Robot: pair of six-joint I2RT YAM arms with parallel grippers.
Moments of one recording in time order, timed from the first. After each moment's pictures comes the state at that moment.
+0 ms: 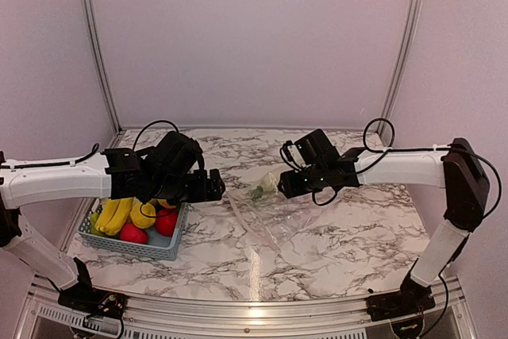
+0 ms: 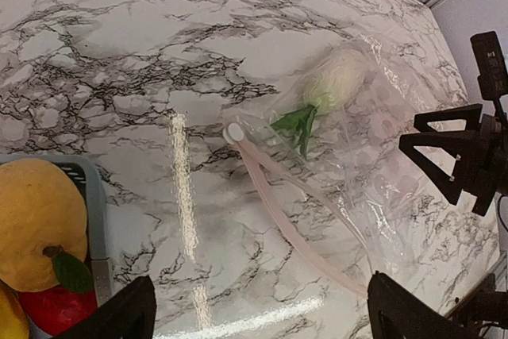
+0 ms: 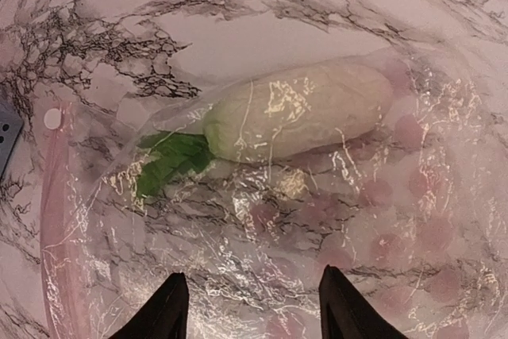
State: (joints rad) left arm -0.97 1.42 1.09 -0.50 -0.29 -0.84; right arm 0.73 1.69 1.11 -0.27 0.08 0.31
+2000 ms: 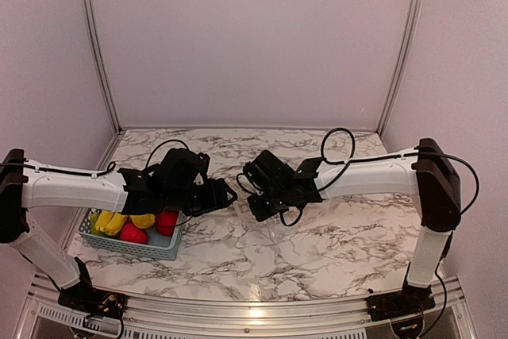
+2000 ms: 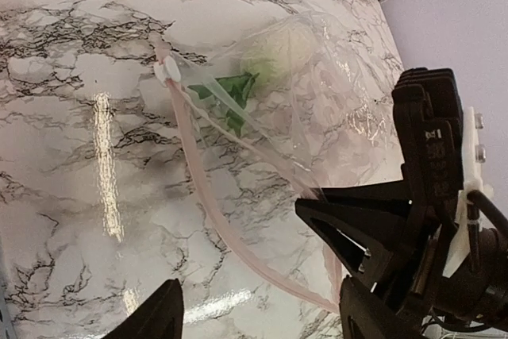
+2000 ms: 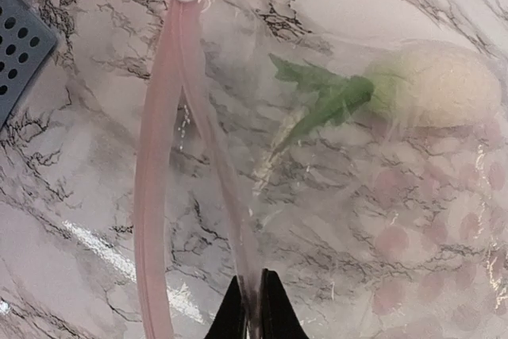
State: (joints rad) left arm -0.94 1.49 0.91 -0.07 -0.06 -0.93; right arm 1.01 1.88 1.33 -0.46 0.26 0.37
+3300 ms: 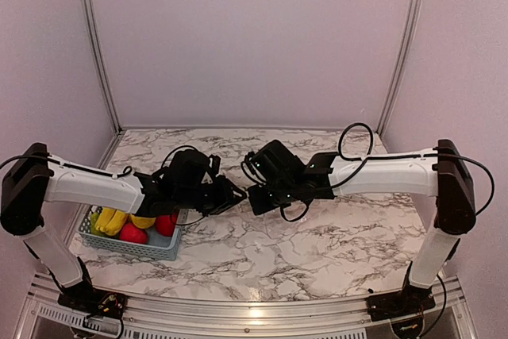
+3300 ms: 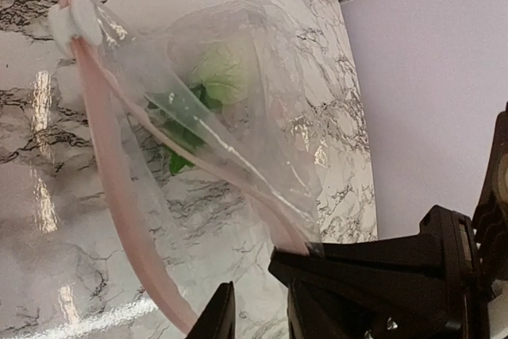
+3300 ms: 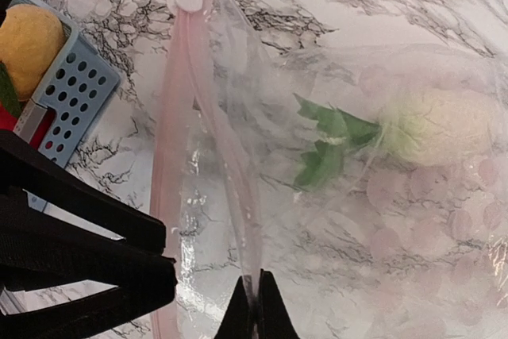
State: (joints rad) left arm -0.92 1.62 0.90 0.20 0.09 -1.08; right arm 1.02 1.78 1.31 -0.42 0.19 0.45
